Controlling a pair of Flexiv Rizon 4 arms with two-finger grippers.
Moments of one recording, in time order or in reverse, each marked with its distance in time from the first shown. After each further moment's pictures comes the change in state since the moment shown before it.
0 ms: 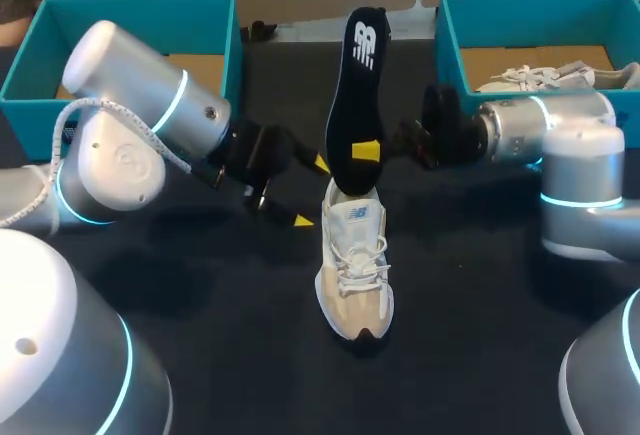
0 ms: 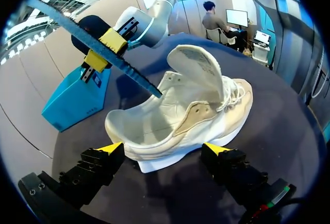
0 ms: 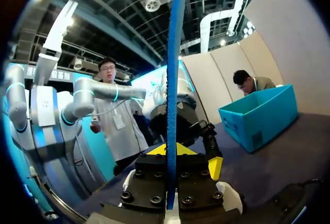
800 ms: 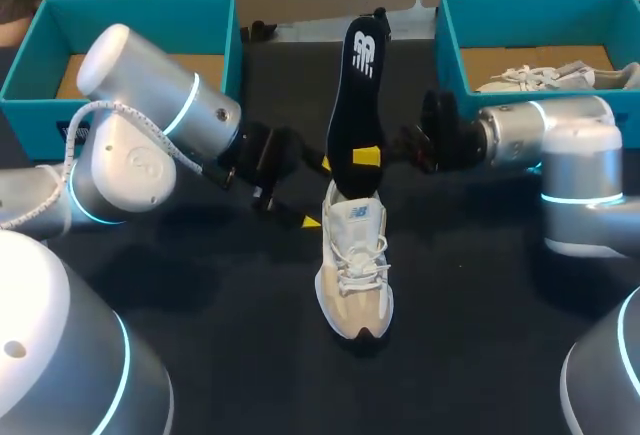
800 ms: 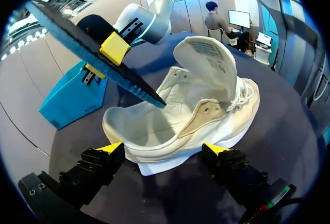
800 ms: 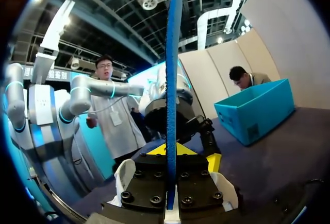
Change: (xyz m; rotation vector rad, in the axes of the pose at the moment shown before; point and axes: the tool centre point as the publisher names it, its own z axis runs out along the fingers) left arm -0.005 0.002 0.013 -0.006 0.001 -0.021; right arm -0.013 -0.014 -0.007 0.042 -0.025 0.034
